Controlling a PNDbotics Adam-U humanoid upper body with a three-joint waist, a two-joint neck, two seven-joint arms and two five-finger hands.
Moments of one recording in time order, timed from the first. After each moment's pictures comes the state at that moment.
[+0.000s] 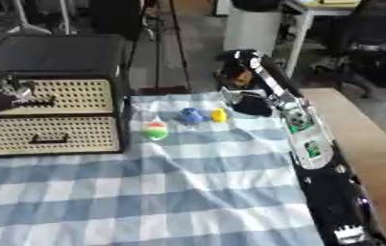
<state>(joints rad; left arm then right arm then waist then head) -0.77 0.54 -0.24 -1.22 -0.89 0.09 -0.34 -0.63 -0.25 -0.04 -1.37 0.49 -0.41 0.26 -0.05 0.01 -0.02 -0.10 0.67</state>
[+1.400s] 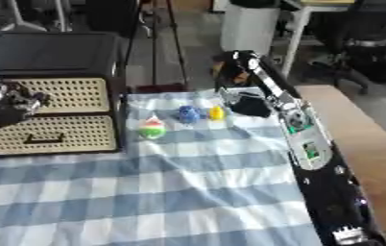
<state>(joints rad) -0.75 0.50 -0.24 -1.14 -0.92 0.07 -0.22 -0.63 -0.24 -0.04 -1.37 0.47 -0.41 0.27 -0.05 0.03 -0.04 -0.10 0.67</state>
